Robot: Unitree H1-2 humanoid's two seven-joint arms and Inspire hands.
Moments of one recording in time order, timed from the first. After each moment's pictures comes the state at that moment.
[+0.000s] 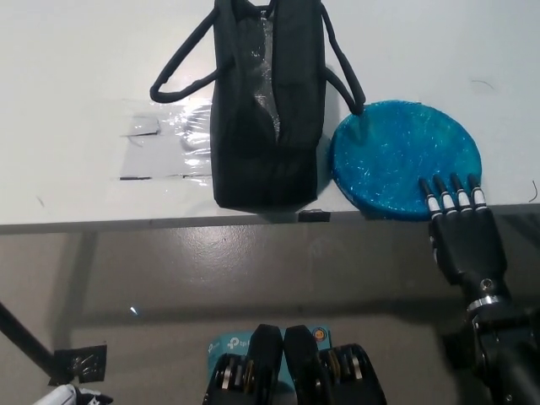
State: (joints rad) left_arm 0.19 0.43 0.10 -0.50 0.56 0.45 -0.81; right_arm -0.39 -0.30 0.39 0.36 -1.29 0.25 -0.22
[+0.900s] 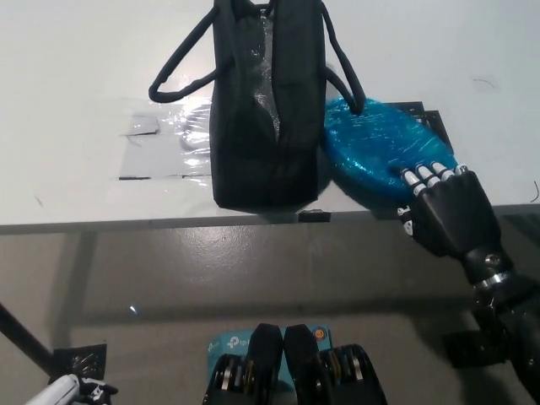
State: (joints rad) left_arm 0.18 0.43 0.08 -0.49 0.51 0.44 -0.73; right_arm -0.49 -0.39 0.45 0.41 -1.14 -0.10 -0.54
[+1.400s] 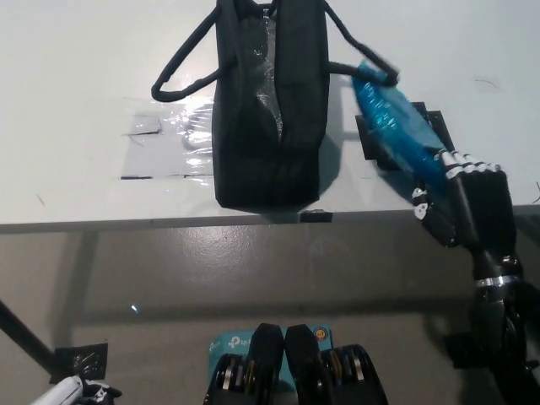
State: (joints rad) left_arm 0.18 0.43 0.07 -0.48 0.50 0.44 -0.72; right_arm -0.42 -0.25 0.21 0.32 -0.88 -0.10 -0.48
